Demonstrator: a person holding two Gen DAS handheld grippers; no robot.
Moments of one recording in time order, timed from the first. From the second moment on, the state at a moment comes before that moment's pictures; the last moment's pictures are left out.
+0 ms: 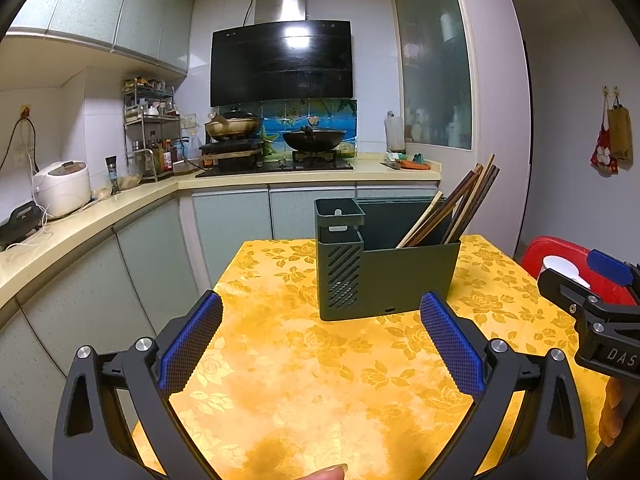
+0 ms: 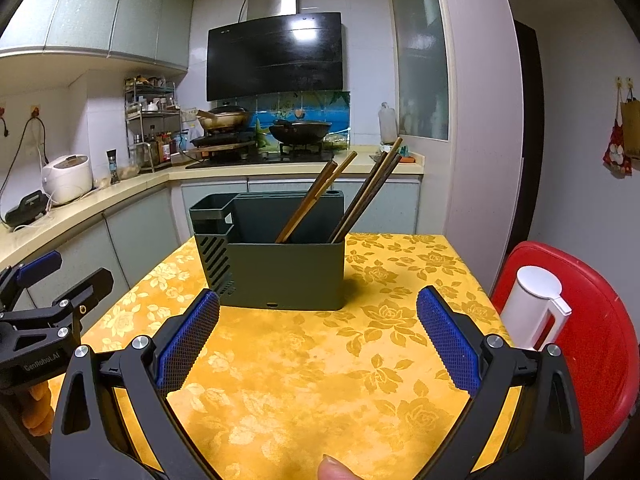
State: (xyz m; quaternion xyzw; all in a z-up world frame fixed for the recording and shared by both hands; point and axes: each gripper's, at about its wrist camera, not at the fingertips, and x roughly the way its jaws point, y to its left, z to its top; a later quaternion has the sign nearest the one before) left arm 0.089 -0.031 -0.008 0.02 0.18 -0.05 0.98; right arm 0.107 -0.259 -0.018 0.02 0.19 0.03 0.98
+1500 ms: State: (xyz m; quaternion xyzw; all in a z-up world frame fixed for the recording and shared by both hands) left arm 0.092 -0.033 -0.017 0.03 0.19 -0.05 0.98; right arm 0.108 -0.259 -0.024 0.02 0.20 0.03 0.98
